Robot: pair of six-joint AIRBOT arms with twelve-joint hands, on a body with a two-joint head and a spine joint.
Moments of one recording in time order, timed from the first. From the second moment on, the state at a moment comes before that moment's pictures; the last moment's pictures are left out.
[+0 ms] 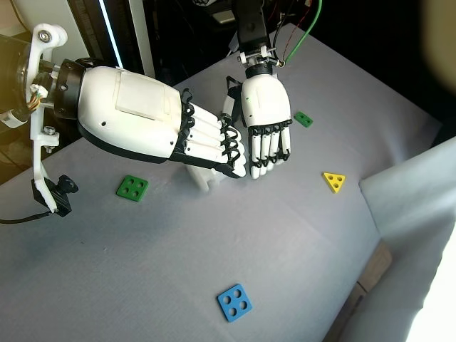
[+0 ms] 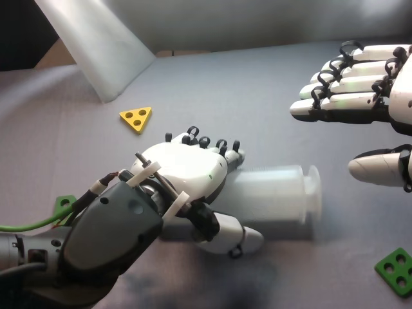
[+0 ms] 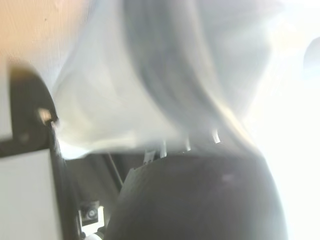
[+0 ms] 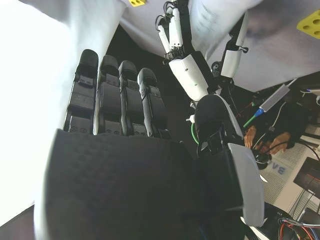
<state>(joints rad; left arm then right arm) 0.68 -1.23 0.81 -1.21 -0.75 2.03 -0.47 -0.63 0.80 -0.99 0.29 -0.17</state>
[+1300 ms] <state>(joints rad) 0.42 -0.87 0.81 -0.58 -0.16 1.68 -0.46 -0.63 0.80 -0.99 0.32 -0.17</state>
